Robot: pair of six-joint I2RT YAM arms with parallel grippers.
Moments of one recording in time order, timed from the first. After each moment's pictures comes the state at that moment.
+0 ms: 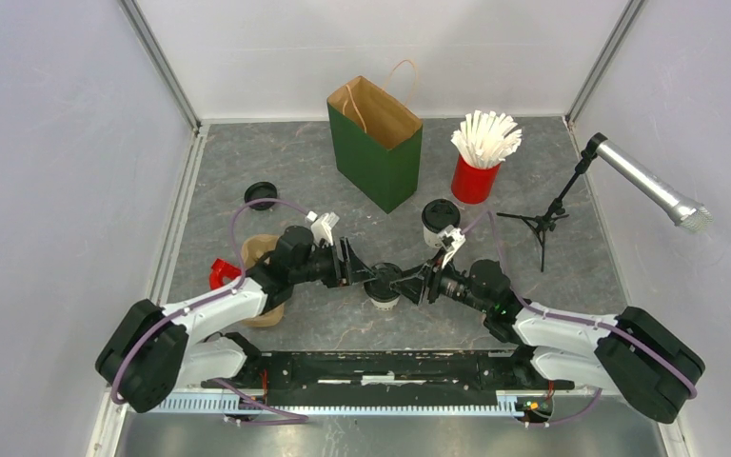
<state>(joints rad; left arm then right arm) -0.63 1.16 0.43 0.22 0.43 -0.80 0.78 1.12 0.15 0.81 -0.26 0.56</state>
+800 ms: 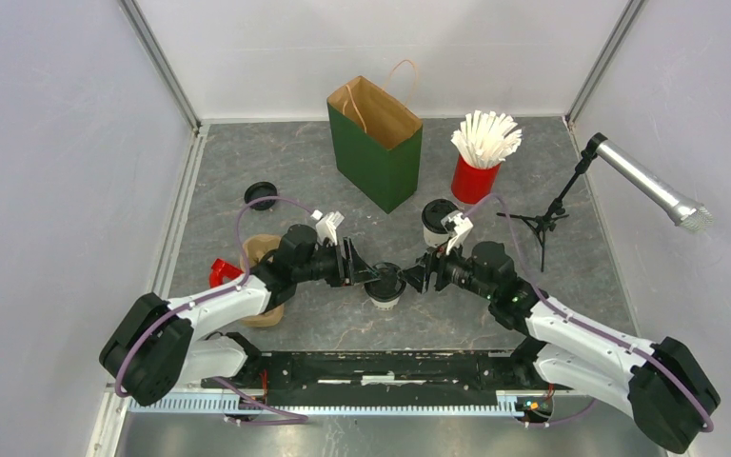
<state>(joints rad) -0.64 1.21 0.44 0.26 0.45 -0.80 0.72 0.93 0.32 0.32 -0.23 0.47</state>
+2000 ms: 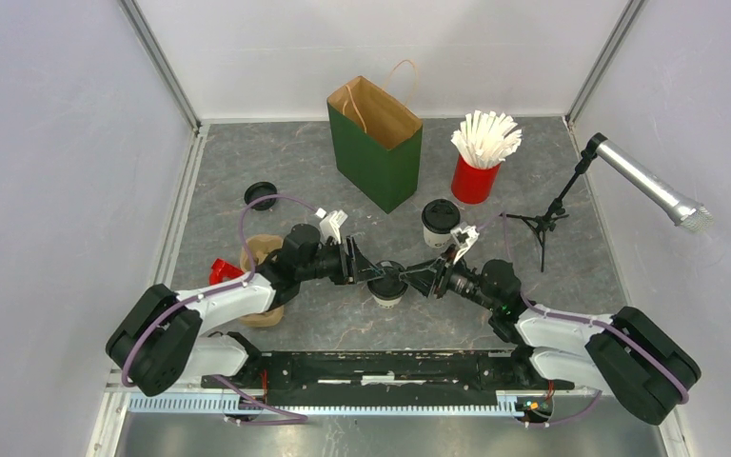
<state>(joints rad) -0.65 1.27 0.44 0.34 0.45 -0.79 0.66 1.13 0.10 0.91 -0.34 0.59</state>
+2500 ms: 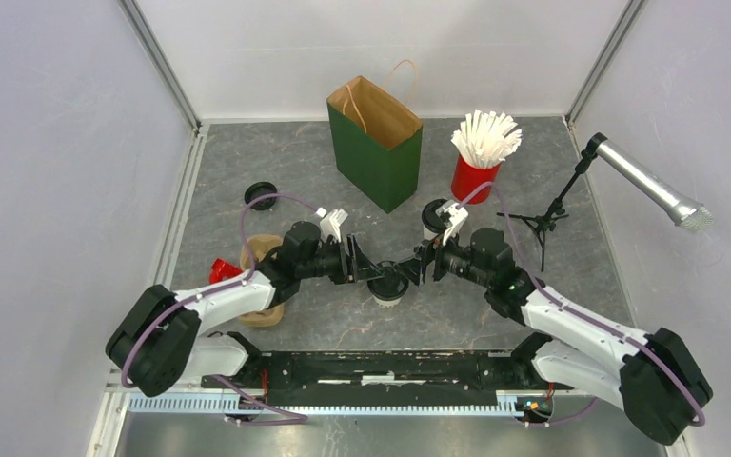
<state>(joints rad) -0.65 1.26 0.47 0.32 0.48 -0.80 0.66 1.01 0.37 0.36 -0.32 0.40</state>
